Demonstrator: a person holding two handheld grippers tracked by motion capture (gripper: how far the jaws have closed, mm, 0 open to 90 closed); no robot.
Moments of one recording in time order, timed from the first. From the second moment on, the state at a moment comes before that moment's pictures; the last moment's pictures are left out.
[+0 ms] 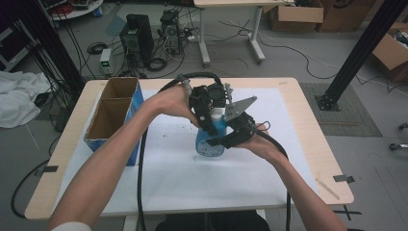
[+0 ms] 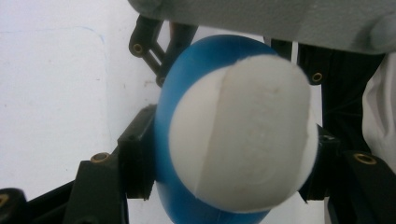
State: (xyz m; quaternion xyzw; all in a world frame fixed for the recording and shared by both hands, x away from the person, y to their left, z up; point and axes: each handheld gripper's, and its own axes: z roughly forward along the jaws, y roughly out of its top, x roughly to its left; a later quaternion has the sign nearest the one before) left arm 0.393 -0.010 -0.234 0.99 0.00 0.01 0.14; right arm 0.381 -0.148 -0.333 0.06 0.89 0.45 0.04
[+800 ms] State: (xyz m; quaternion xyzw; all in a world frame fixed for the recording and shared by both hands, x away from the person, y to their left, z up) left arm 0.392 -0.007 -0.237 0.99 0.01 0.01 0.14; right arm 0.382 -0.150 -0.337 0.07 0.89 0.44 0.02
